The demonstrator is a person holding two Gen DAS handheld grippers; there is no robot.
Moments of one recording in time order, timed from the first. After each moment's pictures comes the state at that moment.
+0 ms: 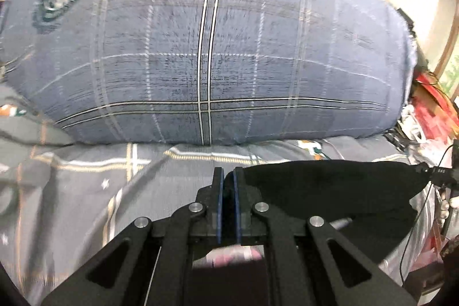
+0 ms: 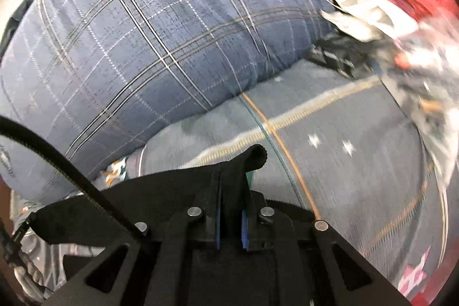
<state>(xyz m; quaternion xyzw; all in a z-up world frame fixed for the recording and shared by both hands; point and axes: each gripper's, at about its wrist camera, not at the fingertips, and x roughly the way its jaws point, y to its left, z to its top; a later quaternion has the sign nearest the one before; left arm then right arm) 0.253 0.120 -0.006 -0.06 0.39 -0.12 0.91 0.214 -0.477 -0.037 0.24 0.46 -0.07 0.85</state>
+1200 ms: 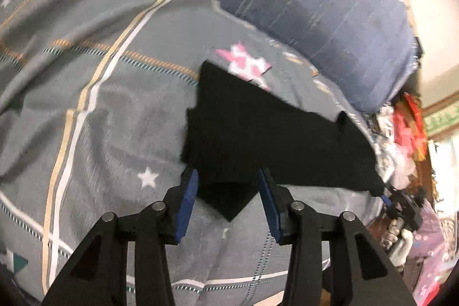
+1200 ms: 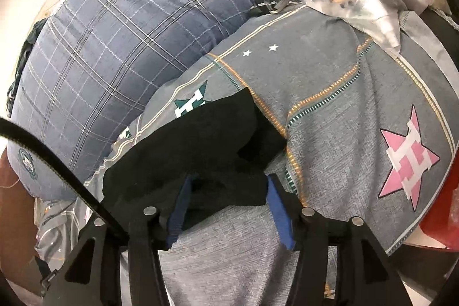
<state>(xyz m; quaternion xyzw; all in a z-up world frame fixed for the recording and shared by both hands) 0.123 0.170 -0.116 -0.25 0.54 -0.12 0.80 0.060 -0.483 -0.070 0.33 0.43 -0.09 0.84</state>
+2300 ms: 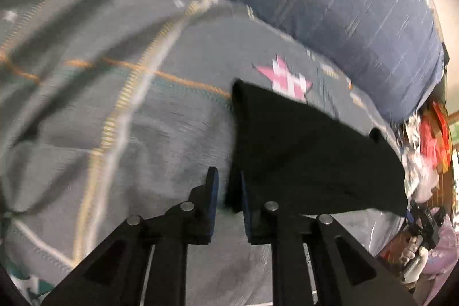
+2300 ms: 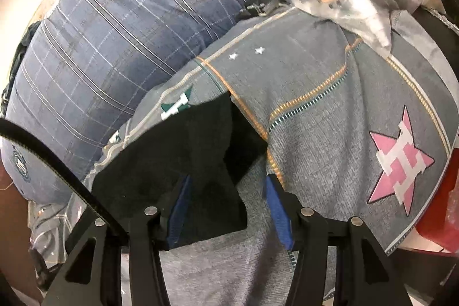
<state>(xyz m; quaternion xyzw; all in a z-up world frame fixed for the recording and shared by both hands) 0.149 0.190 -0.116 -0.22 0.54 -0.06 0.81 0.054 -0.492 -0.077 0.33 0.42 -0.10 0.84</state>
